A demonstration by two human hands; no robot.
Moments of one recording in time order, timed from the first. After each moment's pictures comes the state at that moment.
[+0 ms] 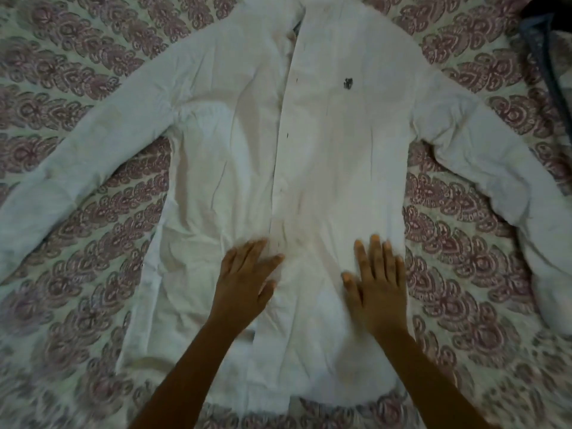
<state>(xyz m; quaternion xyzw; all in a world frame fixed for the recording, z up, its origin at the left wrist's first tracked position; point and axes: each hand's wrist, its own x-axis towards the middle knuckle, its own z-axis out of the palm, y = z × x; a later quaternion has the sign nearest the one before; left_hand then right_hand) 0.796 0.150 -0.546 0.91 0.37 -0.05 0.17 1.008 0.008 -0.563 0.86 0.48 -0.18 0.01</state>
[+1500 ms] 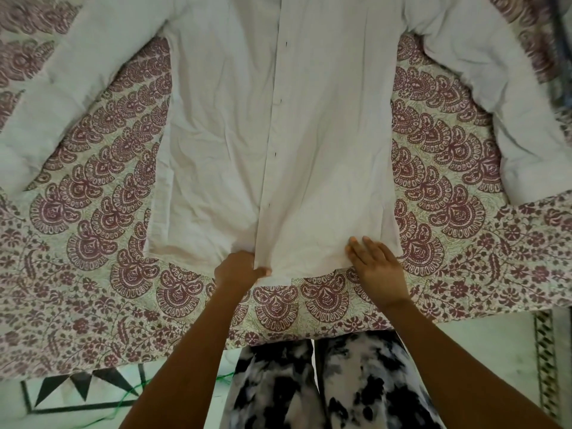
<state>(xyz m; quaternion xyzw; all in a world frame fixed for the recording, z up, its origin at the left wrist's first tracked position) 0.711 0.020 -0.515 0.65 0.56 -0.36 0.37 0.941 -0.153 -0.534 0.73 0.65 -0.18 0.08</state>
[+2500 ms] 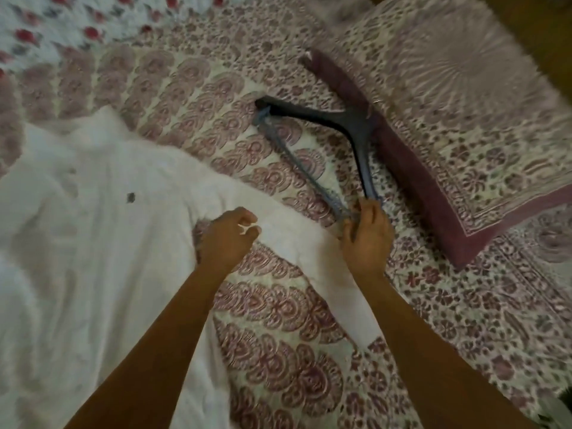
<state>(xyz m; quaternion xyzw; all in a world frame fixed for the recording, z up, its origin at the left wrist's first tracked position) 1.182 0.115 -0.480 0.84 0.39 0.03 0.39 1.324 -0.067 -0.514 0.95 0.21 0.00 -0.23</state>
